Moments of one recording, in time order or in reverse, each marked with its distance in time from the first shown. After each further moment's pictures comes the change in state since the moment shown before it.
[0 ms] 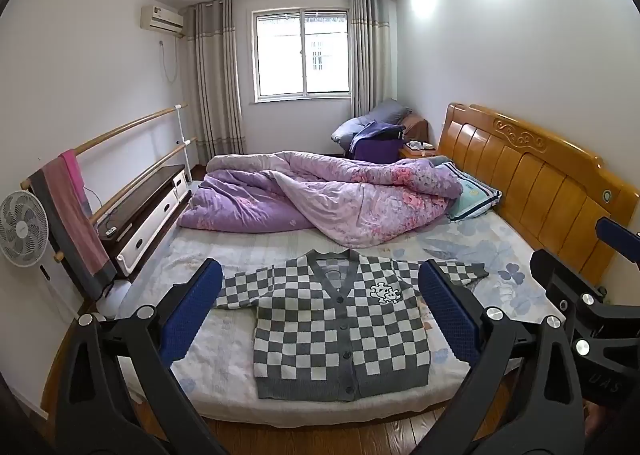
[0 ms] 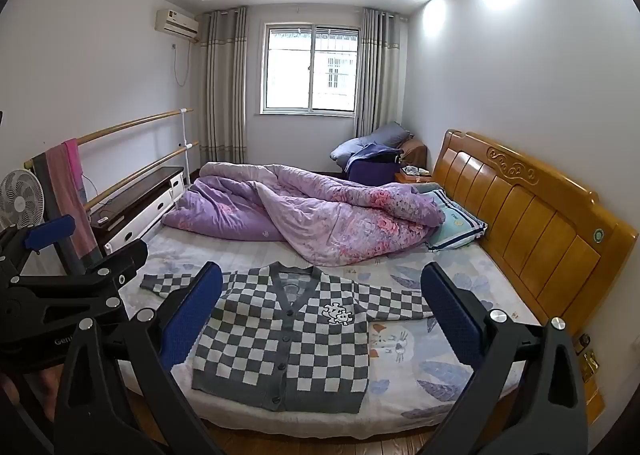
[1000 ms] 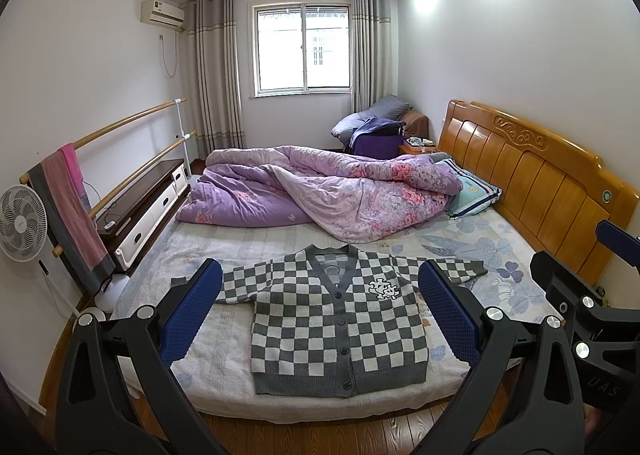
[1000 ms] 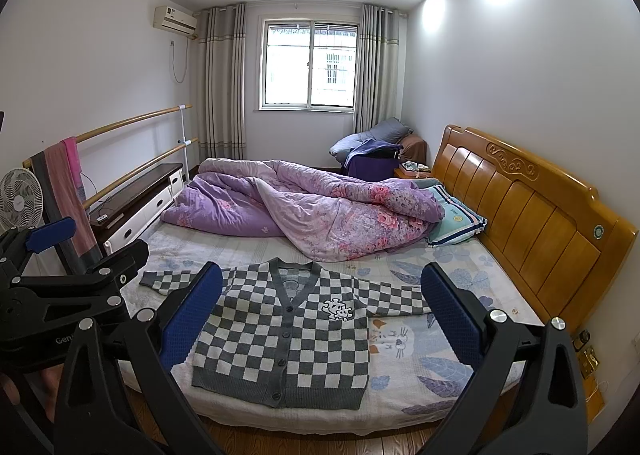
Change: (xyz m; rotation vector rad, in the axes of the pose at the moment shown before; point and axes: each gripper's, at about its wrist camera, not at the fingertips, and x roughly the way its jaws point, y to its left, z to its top) left arm 0.002 -0.001 -0.001 -0.002 0.028 -0.010; right arm 0.003 -0.002 -0.001 0.003 0.010 0.000
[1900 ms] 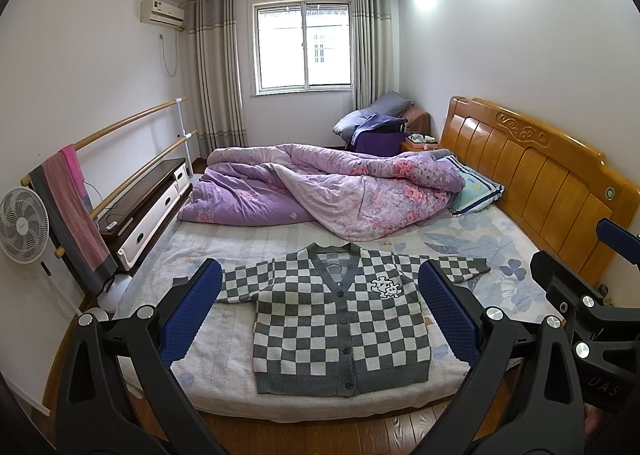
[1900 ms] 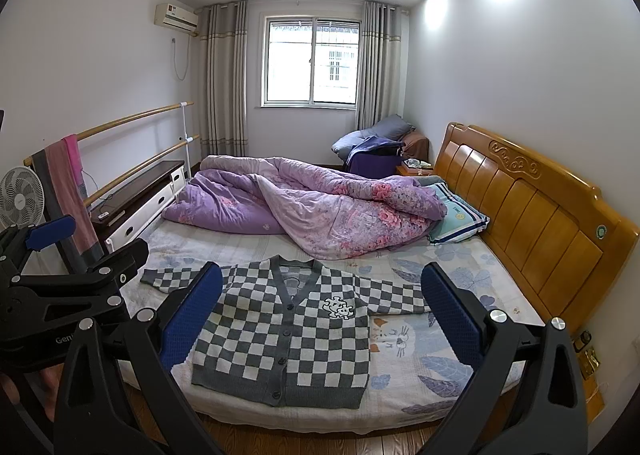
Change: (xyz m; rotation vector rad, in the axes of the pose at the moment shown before) left arm 0.003 0.008 -0.007 -0.003 0.006 0.002; right arm 0.008 0.002 -0.009 0.004 0.013 0.009
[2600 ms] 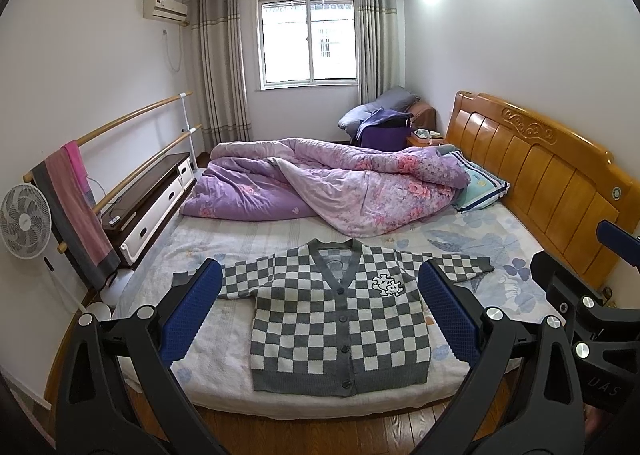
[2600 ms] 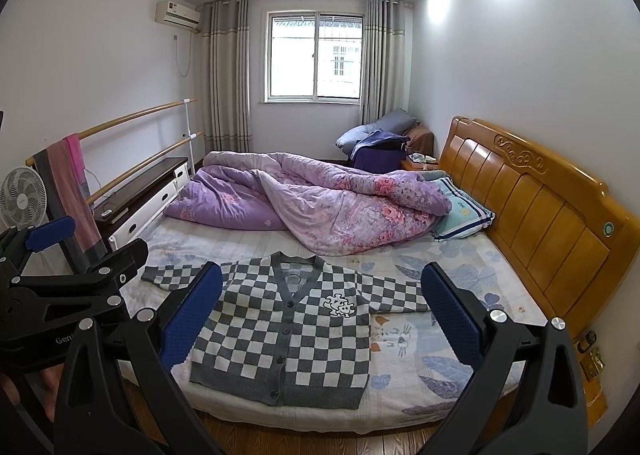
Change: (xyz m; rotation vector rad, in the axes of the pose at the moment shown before) left arm 0.005 0.005 -0.009 -0.001 0.013 0.006; right arm 0.012 -0.011 0.005 0.004 0.026 0.023
